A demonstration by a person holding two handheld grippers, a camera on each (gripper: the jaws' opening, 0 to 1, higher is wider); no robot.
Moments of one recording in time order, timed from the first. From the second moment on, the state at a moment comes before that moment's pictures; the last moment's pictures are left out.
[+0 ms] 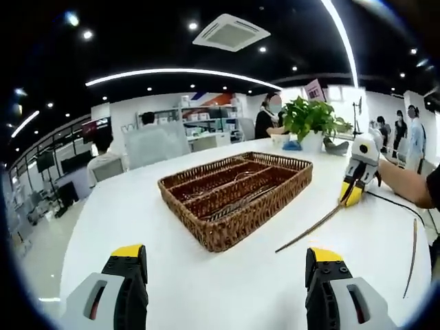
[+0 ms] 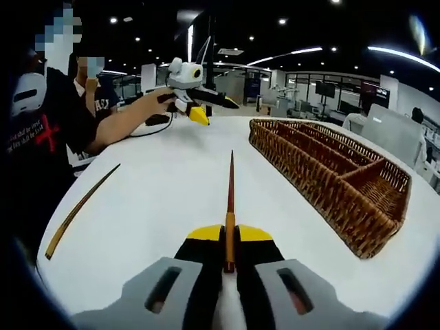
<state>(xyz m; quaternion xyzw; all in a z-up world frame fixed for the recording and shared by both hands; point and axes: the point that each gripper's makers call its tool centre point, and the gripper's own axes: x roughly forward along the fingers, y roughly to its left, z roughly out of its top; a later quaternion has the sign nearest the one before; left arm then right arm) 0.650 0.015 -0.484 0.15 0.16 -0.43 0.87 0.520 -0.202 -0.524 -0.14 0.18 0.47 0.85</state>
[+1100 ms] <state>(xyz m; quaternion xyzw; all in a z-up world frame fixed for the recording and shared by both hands) 0.669 0.022 -0.469 0.12 0.11 -0.41 0.90 0.553 -0.214 -0.428 -0.09 0.07 0.30 0.95</state>
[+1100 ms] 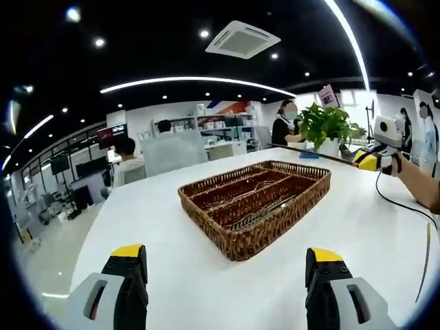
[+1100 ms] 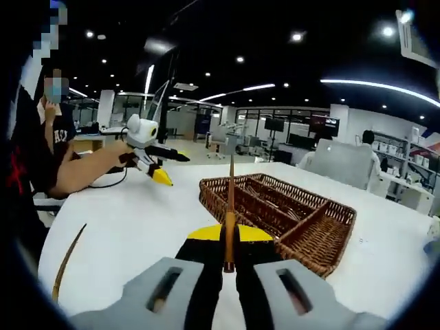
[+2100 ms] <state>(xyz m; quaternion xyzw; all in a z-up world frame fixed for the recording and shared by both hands) 0.671 0.023 -0.467 0.12 0.11 -0.41 0.90 0.571 -0.322 -0.418 -0.01 0.09 0.07 0.99</state>
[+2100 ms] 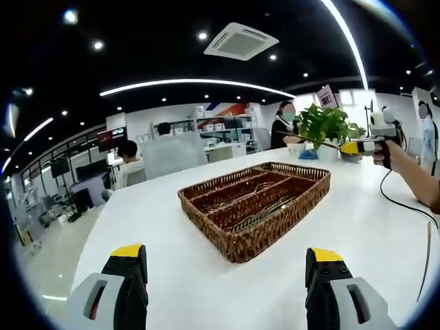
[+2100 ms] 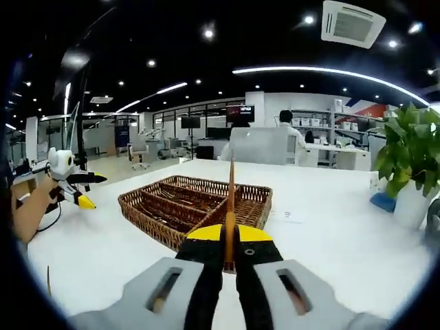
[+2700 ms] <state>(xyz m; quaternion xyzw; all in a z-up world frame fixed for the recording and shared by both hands) 0.667 0.020 -0.469 0.13 0.11 -0.41 0.90 0.567 -0.332 -0.421 0.00 0.09 0.05 0.99</state>
